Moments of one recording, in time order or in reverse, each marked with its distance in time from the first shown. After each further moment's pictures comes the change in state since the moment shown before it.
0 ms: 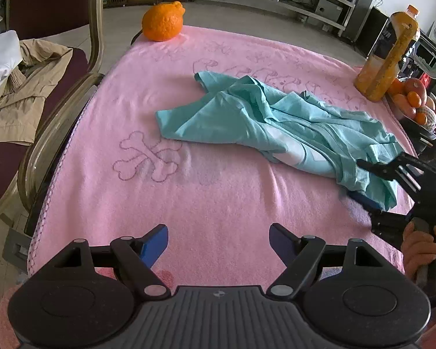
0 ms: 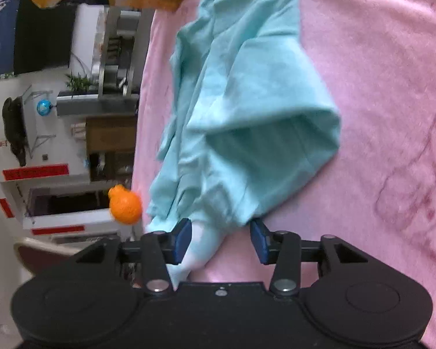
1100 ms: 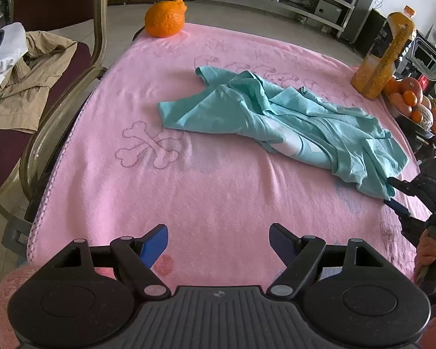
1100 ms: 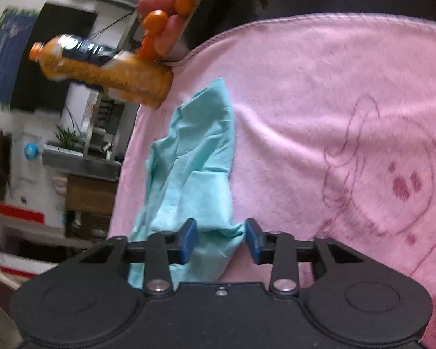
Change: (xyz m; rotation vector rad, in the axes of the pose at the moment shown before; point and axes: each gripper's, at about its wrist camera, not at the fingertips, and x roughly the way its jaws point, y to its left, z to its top) left arm -0.006 0.004 -0.014 -0.011 0.005 -0.017; right arm -0.054 -0.014 0.019 -0.136 -0.304 -0.134
